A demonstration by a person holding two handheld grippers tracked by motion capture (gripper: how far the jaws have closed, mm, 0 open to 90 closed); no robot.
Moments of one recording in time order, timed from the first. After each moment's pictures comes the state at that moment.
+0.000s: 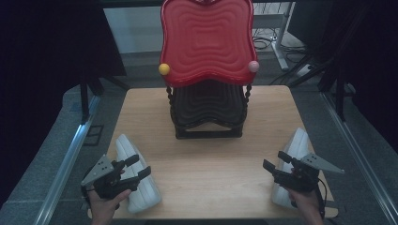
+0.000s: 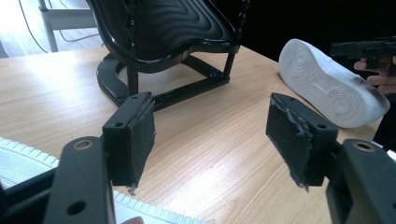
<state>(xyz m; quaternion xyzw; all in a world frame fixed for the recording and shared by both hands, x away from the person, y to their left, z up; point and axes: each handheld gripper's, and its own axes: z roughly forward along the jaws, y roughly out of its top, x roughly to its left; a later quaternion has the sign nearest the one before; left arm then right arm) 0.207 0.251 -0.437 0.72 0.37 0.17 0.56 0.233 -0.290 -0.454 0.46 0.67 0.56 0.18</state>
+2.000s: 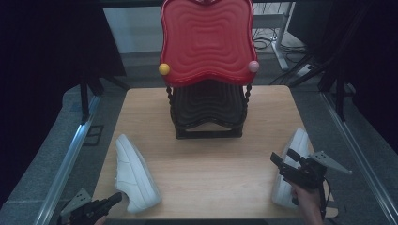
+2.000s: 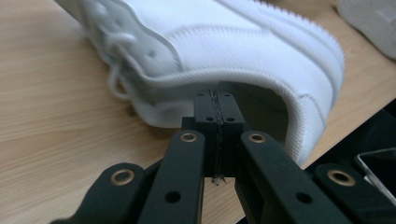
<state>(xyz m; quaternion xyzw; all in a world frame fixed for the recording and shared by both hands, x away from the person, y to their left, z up) 0.150 0.320 -0.523 0.74 0.47 0.12 0.47 0.237 -0.299 -0.453 0.53 0.61 0.55 0.21</state>
